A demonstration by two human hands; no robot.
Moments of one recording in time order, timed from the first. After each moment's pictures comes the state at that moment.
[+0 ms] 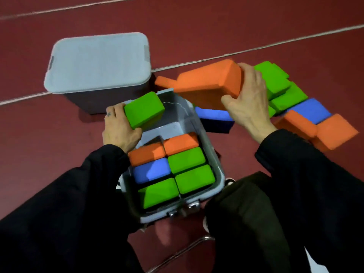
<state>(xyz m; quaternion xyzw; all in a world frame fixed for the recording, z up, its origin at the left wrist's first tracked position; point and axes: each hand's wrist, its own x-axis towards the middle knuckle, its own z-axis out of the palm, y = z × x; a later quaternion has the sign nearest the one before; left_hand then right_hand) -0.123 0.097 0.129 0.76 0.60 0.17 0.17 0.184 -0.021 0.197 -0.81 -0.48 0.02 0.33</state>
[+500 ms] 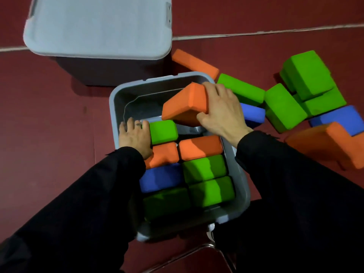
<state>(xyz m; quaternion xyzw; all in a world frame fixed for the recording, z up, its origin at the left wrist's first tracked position) -0.145 0.158 -0.020 0.81 0.55 -0.20 0.07 0.104 0.119 0.071 -0.75 -0.64 0.09 0.08</state>
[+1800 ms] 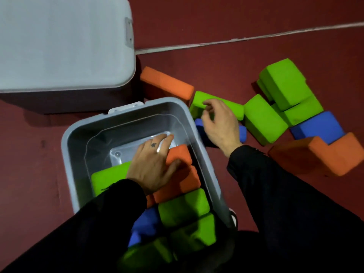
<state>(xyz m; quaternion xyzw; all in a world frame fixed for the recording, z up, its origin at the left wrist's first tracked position) -0.039 0.177 -0.008 0.90 0.38 0.04 0.20 0.205 0.169 -0.002 -0.80 -0.53 0.09 0.24</state>
